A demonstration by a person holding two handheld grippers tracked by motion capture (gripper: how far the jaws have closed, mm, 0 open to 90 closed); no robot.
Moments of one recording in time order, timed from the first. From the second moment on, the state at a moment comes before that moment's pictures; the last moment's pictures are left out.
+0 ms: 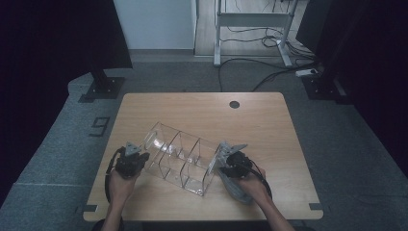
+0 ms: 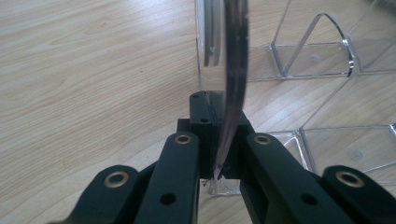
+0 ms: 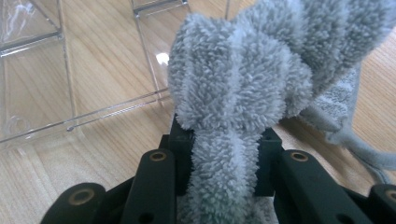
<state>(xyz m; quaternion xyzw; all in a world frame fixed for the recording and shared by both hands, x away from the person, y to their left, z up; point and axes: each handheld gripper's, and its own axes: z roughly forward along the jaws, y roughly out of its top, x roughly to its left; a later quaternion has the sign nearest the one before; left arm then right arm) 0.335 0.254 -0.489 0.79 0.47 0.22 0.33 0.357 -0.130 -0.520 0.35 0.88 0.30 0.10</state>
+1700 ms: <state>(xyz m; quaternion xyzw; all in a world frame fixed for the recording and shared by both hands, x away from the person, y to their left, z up) 0.334 0.250 -0.489 0.78 0.48 0.23 0.32 0.282 -0.096 -0.509 0.23 0.93 0.29 0.01</state>
